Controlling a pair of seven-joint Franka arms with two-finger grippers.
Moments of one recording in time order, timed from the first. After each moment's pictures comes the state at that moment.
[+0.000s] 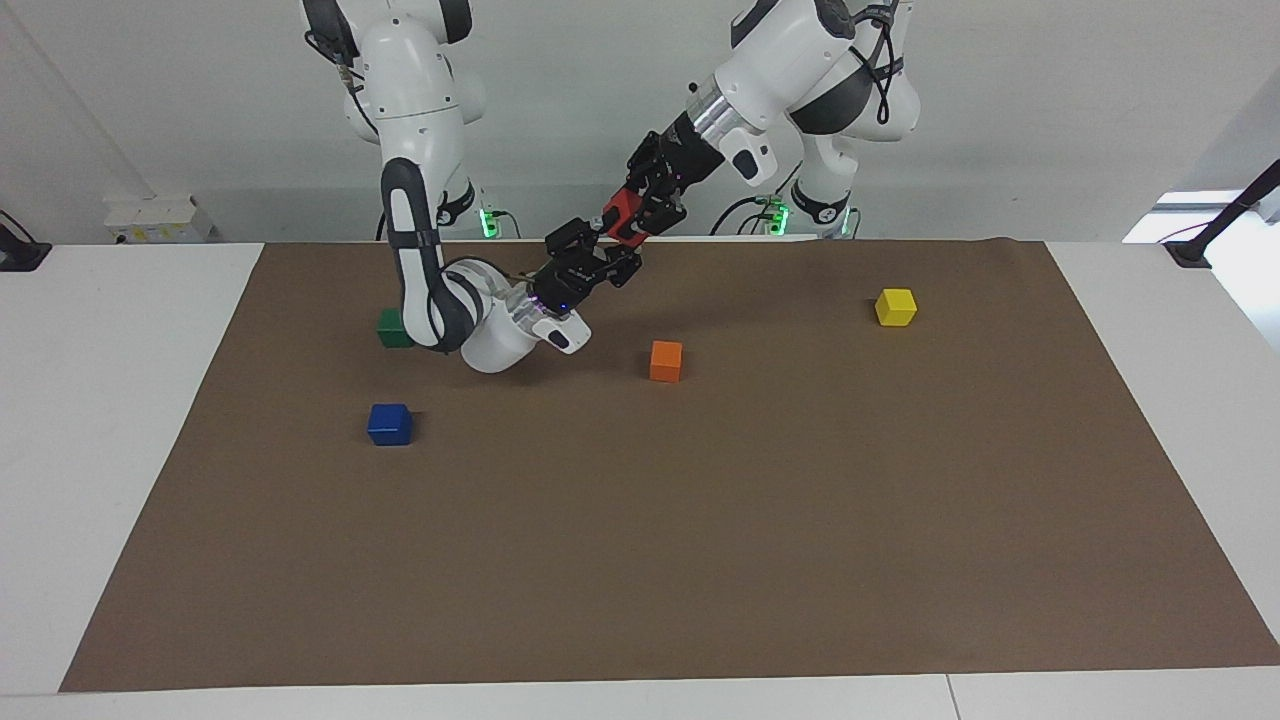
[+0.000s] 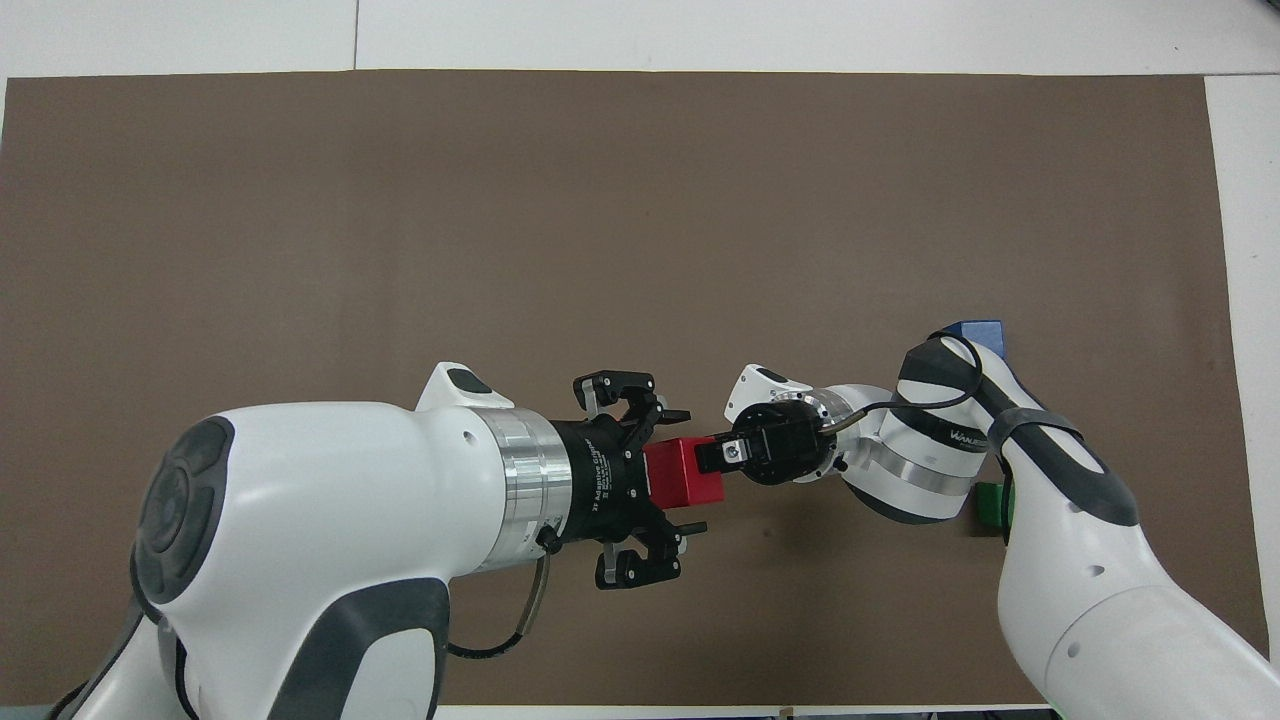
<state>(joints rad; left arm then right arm) -0.41 -0.19 -0.27 -2.00 -0.71 2.15 -2.04 0.35 0.38 -0.05 -2.28 2.13 0.93 -0.93</state>
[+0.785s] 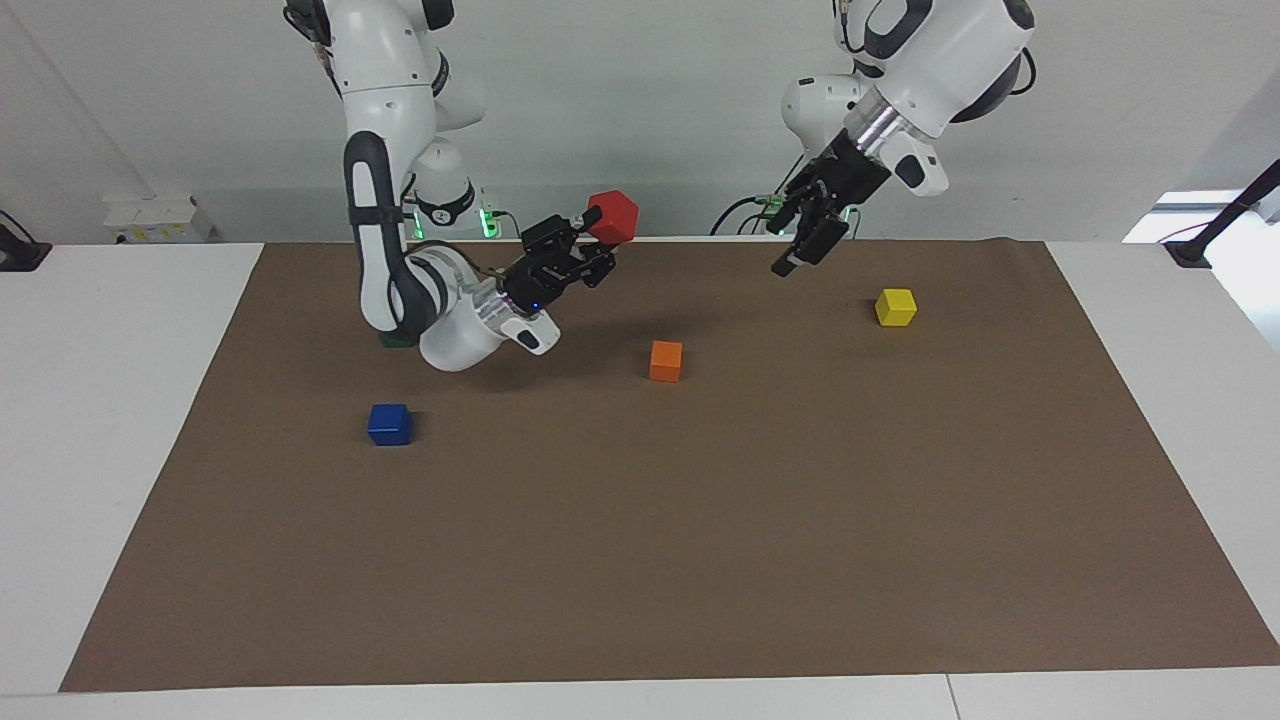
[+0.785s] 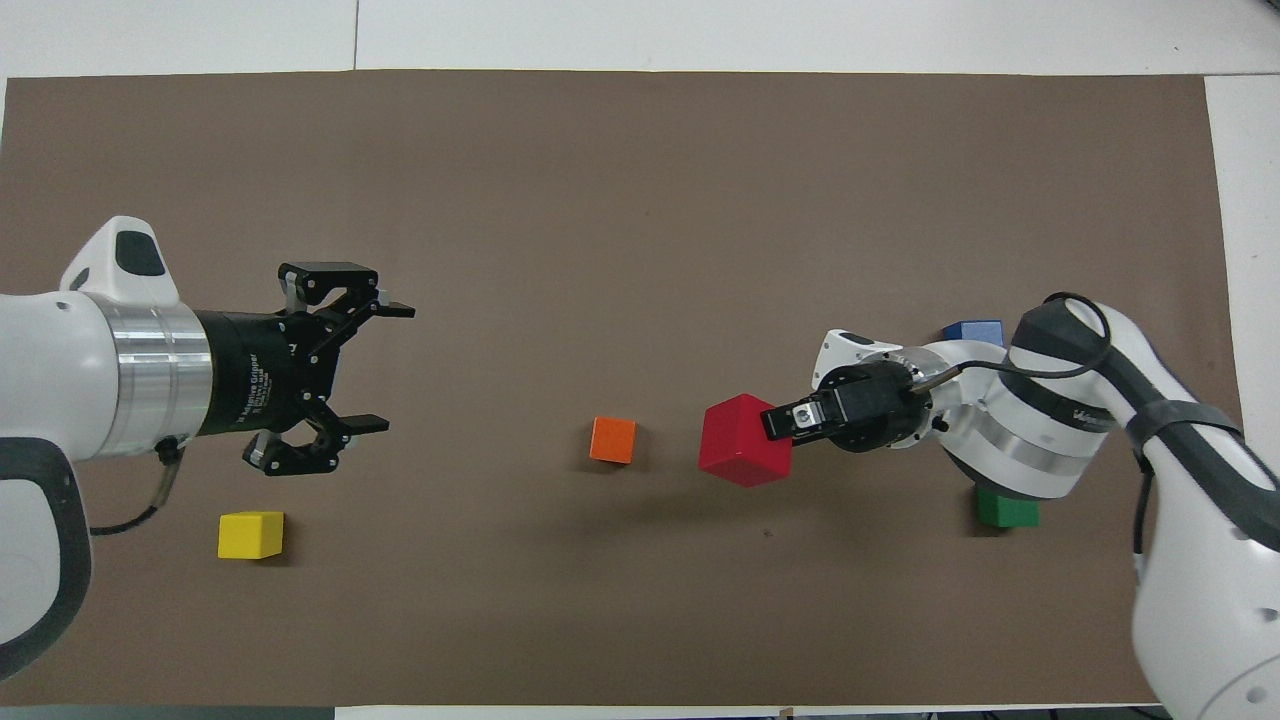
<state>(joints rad) 0.01 -0.25 -0.25 -2.00 -0.49 1.93 -1.17 0.15 0.22 -0.06 -2.25 1.87 1.08 -0.67</state>
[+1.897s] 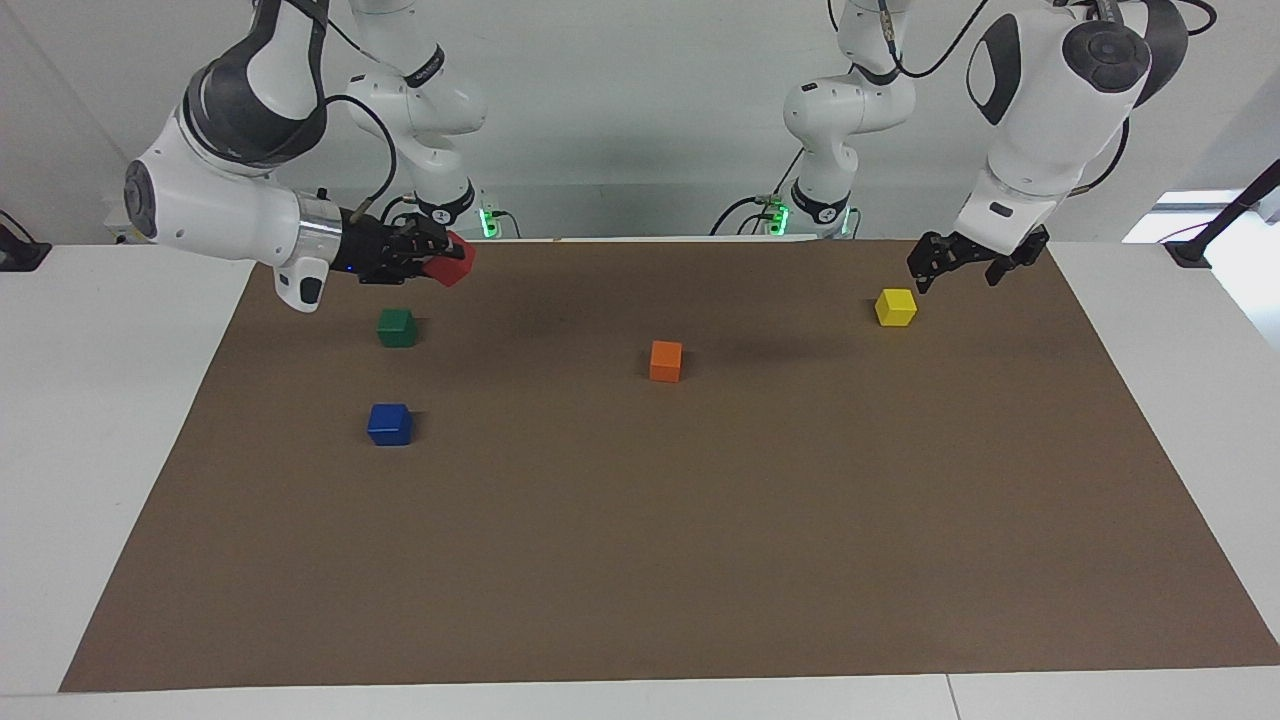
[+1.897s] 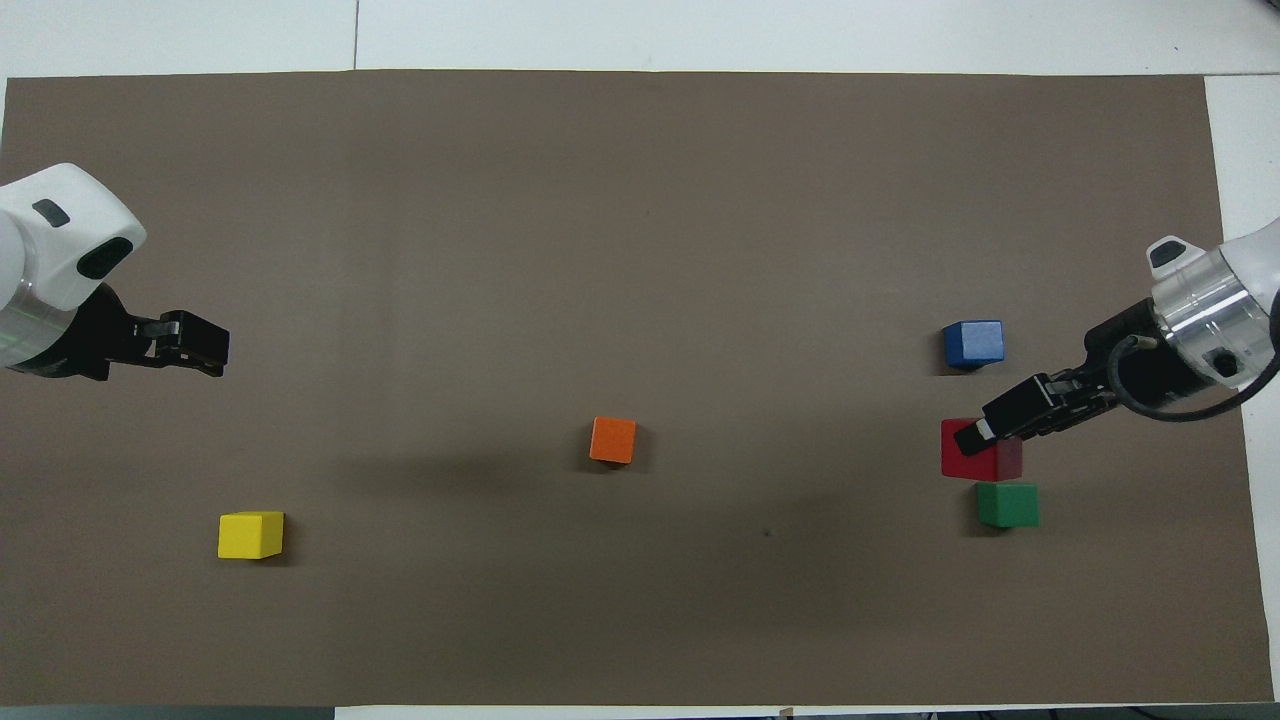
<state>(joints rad) 0.12 -0.04 -0.24 -1.75 0.08 1.57 -0.10 -0.03 0.03 -0.05 -1.82 0.48 1.35 -0.28</state>
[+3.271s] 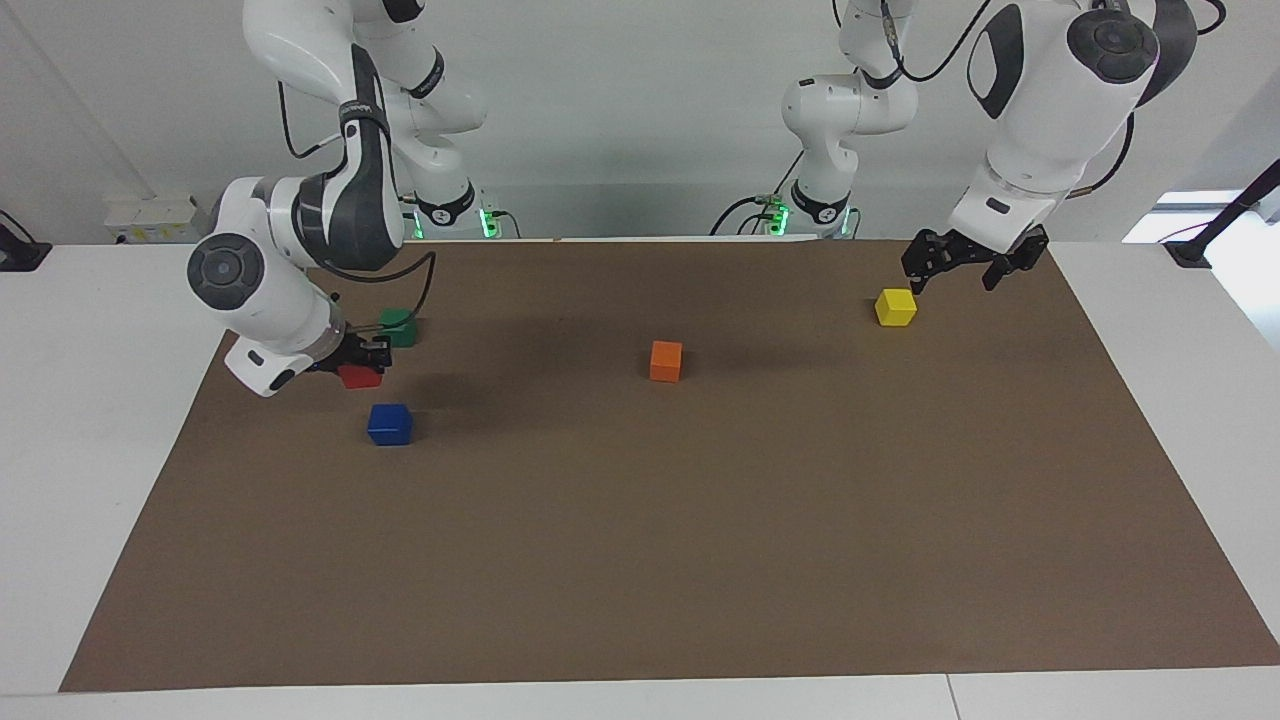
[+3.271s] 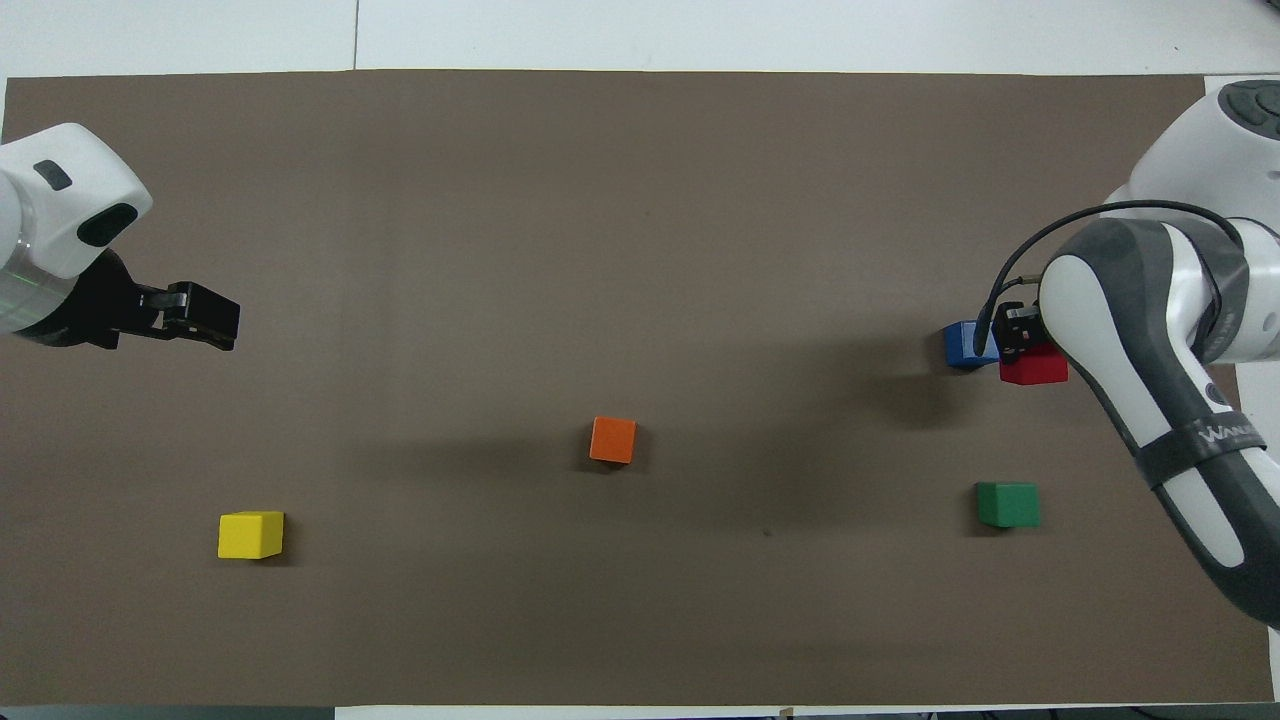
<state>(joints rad) -0.04 0.01 -0.11 -1.63 0.07 1.54 -0.07 0.04 0.27 -0.05 -1.75 -0.04 1.71 -0.05</state>
